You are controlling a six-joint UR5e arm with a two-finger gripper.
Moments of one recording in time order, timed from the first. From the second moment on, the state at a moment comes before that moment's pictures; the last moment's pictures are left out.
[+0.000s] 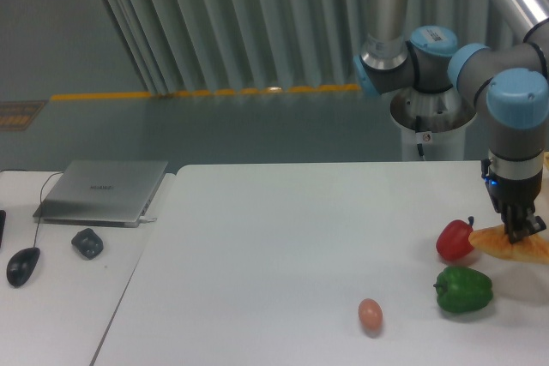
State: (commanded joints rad) arm 2.48 -1.89 -1.57 -1.23 1.64 1.49
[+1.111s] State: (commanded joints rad) arm 2.50 -1.91 -1.55 -1.20 1.61 1.52
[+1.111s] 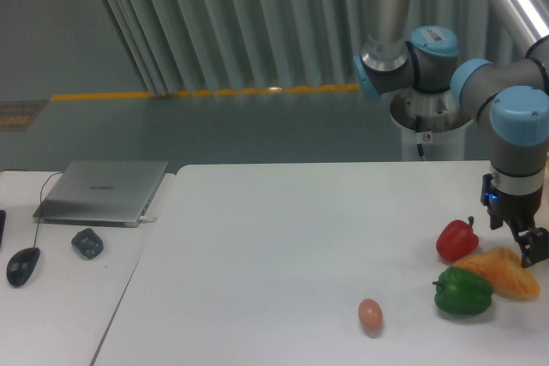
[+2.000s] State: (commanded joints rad) arm 2.63 -1.94 -1.45 -1.21 1.61 1.80
